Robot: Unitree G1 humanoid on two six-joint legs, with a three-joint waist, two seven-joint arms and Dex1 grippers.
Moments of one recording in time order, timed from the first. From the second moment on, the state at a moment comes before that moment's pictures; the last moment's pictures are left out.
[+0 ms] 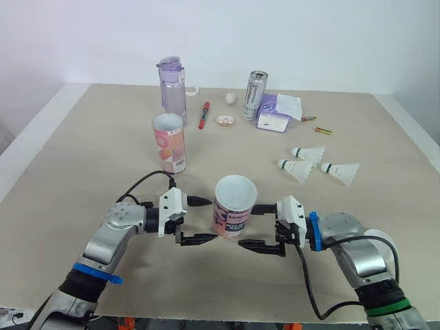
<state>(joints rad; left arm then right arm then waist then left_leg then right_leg) -0.30 0.50 -0.20 -0.06 -0.32 0.12 -1.15 -0.23 -0.57 0.15 -0.04 0.32 0.06 1.22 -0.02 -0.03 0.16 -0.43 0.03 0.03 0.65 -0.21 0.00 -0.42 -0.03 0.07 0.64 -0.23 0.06</state>
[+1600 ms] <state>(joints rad) -0.17 0.53 -0.16 -0.13 -0.36 0.08 -1.12 -0.33 -0.40 0.25 0.10 0.25 0.00 1.18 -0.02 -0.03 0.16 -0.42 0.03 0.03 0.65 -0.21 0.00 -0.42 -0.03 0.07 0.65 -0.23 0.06</state>
